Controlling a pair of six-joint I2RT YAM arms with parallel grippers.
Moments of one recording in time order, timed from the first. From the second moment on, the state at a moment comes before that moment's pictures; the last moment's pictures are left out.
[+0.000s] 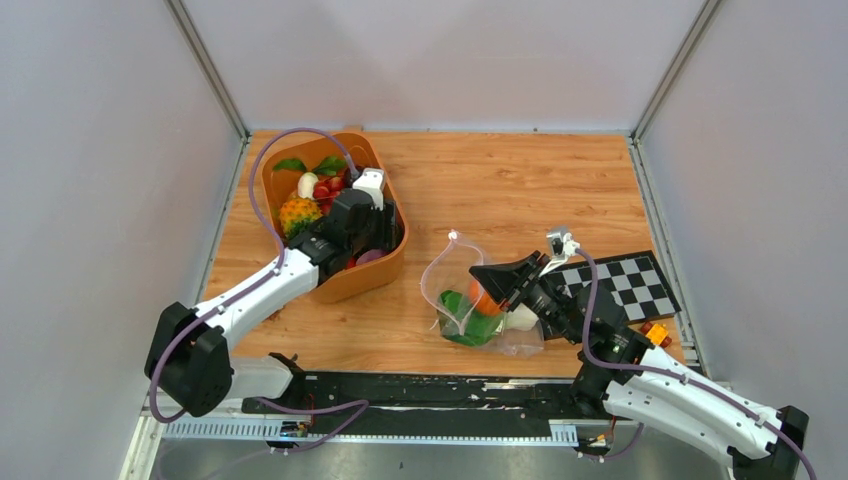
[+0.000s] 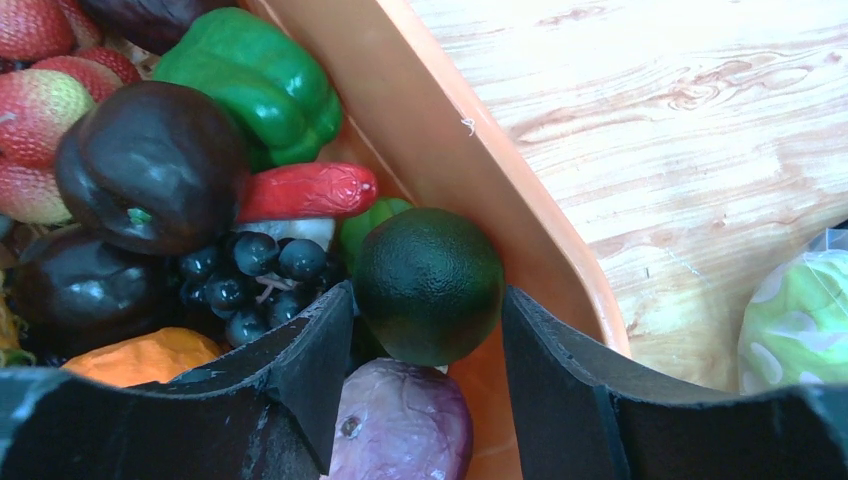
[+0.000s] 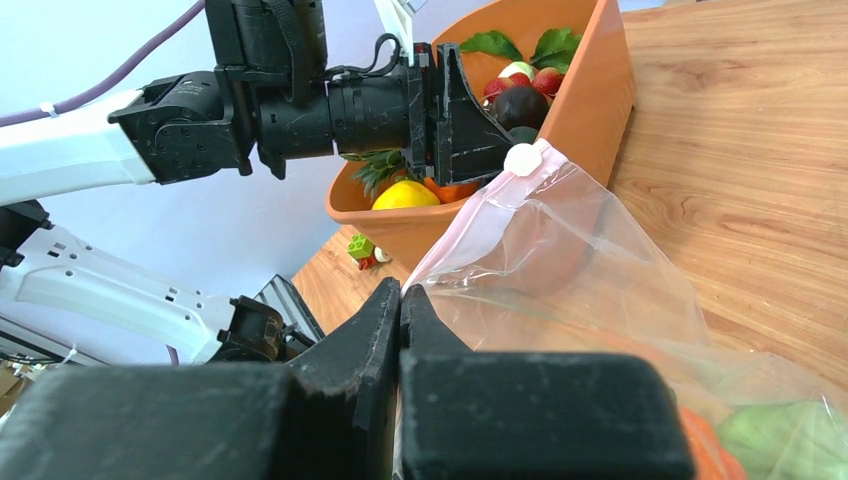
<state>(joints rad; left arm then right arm) -0.58 1.27 0.89 -0.18 -0.17 -0.28 0.95 0.53 0.44 0.21 0.11 0.58</state>
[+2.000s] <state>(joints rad) -0.58 0.66 0.59 0.16 0.34 -0.51 0.95 0.54 0.44 0.21 0.11 0.58</state>
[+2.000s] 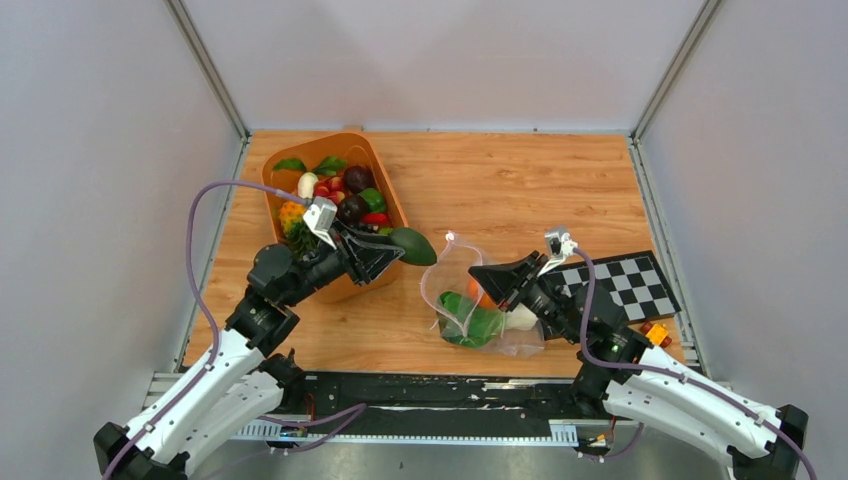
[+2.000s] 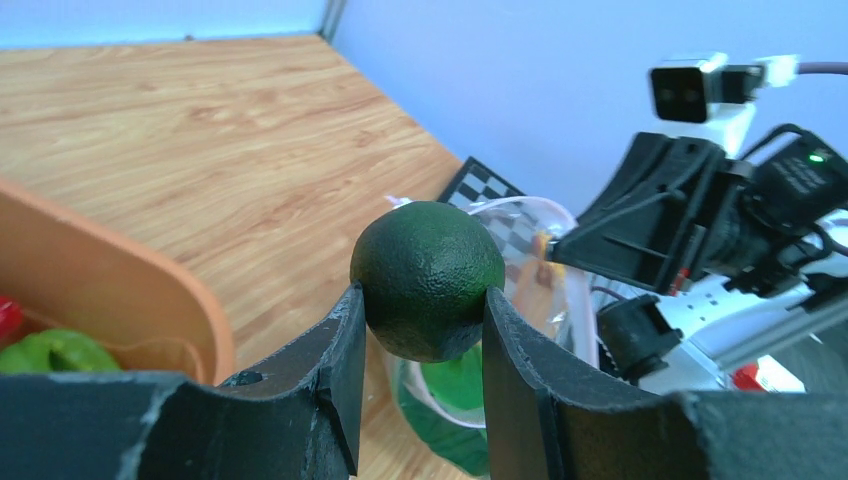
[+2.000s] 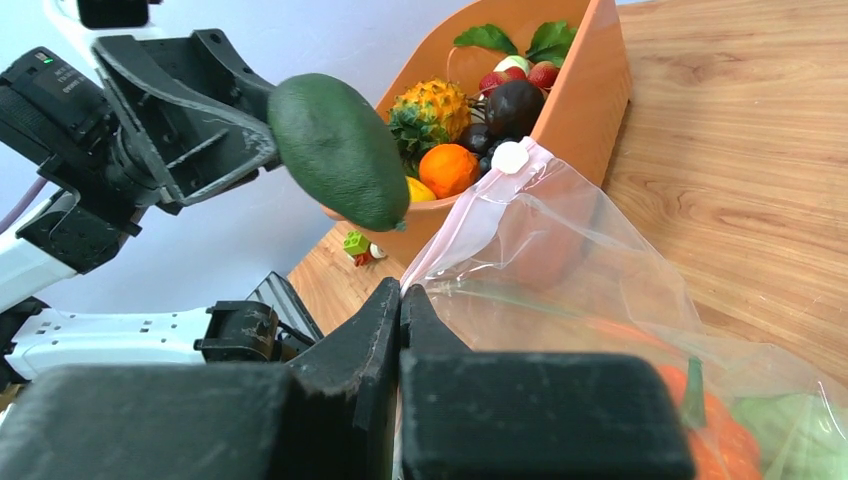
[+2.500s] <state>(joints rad) -0.74 0.75 0.59 0.21 0.45 -0.40 0.95 0.57 0.44 0.22 0.11 0.58</state>
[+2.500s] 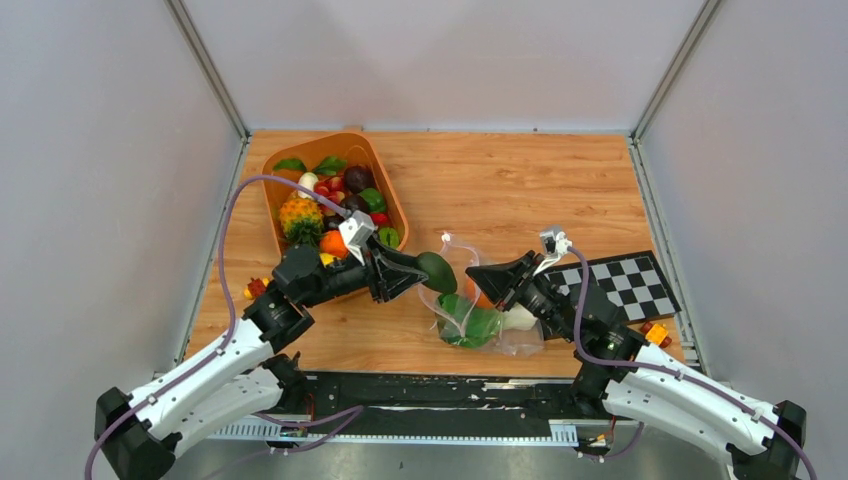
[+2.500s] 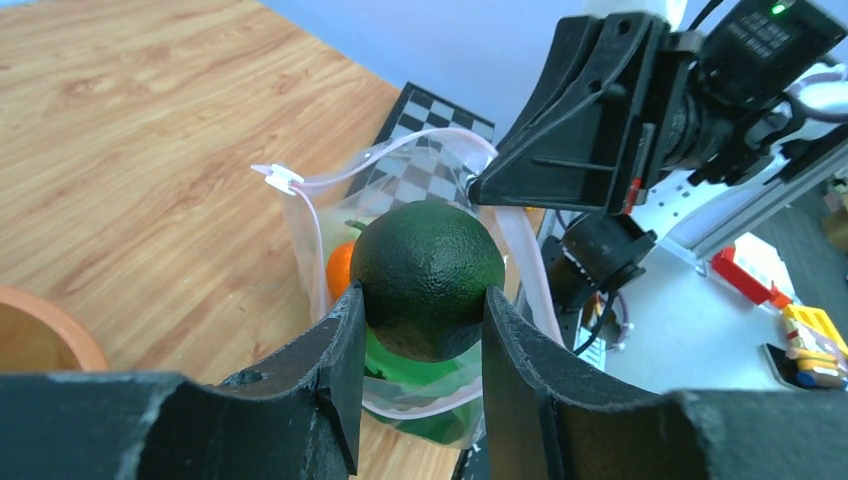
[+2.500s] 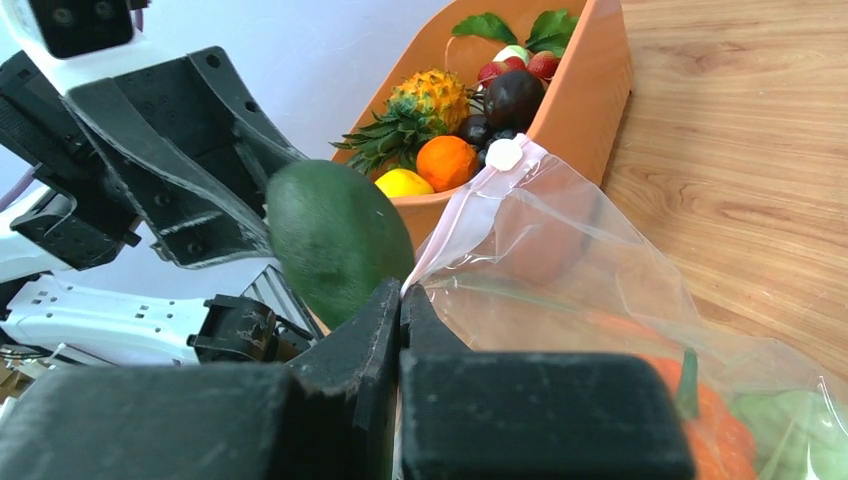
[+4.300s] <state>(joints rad) -1.11 1.26 0.75 0.37 -0.27 -0.19 0.95 0.49 0.44 0.21 0.11 0.58</state>
